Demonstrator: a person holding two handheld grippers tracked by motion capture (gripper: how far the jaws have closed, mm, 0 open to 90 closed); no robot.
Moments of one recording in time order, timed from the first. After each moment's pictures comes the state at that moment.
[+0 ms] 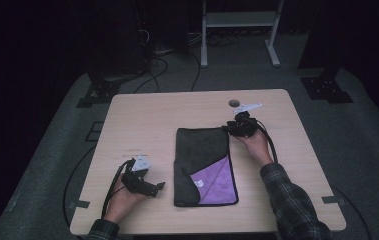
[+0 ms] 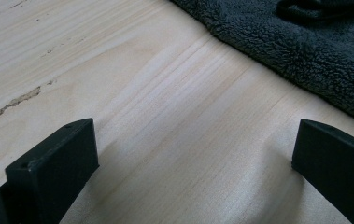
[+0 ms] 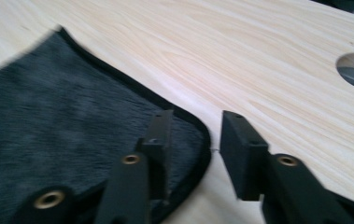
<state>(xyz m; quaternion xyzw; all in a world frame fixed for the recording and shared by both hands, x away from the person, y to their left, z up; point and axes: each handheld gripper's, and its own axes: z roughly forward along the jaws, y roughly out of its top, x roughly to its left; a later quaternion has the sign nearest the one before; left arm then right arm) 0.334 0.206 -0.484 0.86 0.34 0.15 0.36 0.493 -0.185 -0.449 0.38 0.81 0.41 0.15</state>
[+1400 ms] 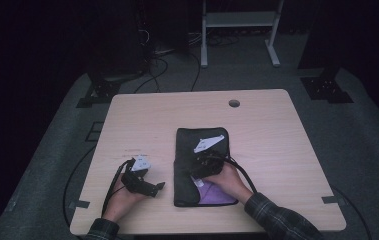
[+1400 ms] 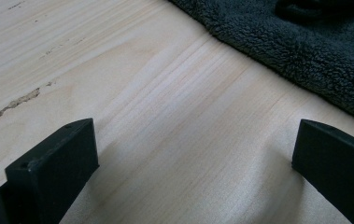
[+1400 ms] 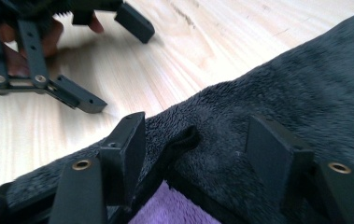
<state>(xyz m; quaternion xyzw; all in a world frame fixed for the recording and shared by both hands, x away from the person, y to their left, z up) 0.334 0.207 -0.484 0.86 0.34 0.15 0.36 0.377 -0.064 -0.460 0.24 0.87 0.44 0.02</state>
